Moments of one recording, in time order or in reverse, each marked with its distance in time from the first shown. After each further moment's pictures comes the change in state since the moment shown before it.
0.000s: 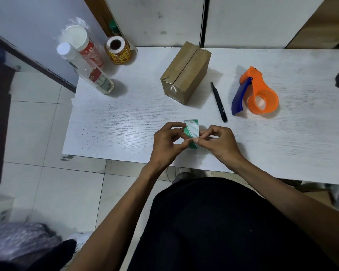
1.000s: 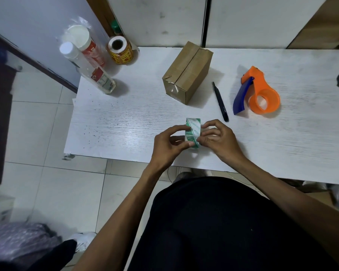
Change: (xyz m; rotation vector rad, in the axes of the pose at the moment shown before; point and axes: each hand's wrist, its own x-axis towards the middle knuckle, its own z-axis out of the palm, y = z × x) left_hand -0.008 0.000 -0.003 -0.315 -0.058 -0.208; right_hand -0.002 -0.001 -0.002 0.059 -0.093 -0.046
